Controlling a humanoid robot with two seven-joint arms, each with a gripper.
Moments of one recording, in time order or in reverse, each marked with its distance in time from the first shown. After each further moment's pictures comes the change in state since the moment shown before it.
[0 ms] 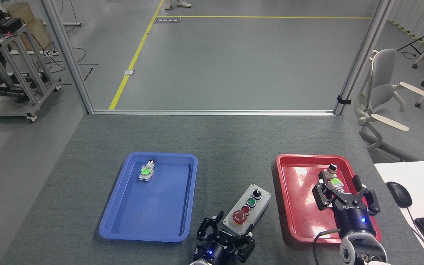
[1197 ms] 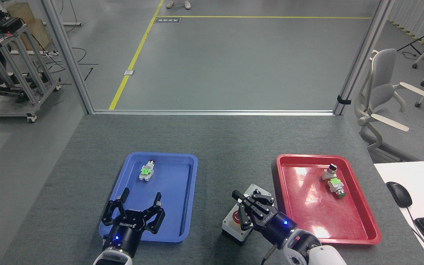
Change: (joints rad) left arm 0.206 0.351 0.408 -0.452 -0.032 -0.009 -0.042; right arm -0.165 0.003 0.438 0.299 -0.035 -0.486 -0.082
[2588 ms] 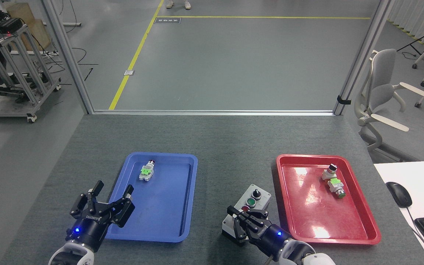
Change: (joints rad) left arm 0.050 0.004 0.351 -0.085 0.028 -0.397 -0.162; right arm 0.006 0.009 0.052 0.097 -0.016 -0.006 0.019
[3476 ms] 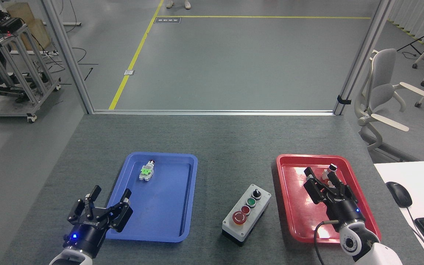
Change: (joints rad) left arm 0.047 -0.012 0.022 -0.042 0.009 0.011 -0.012; right arm 0.006 -0.096 -0.423 -0.055 -0.303 0.188 0.037
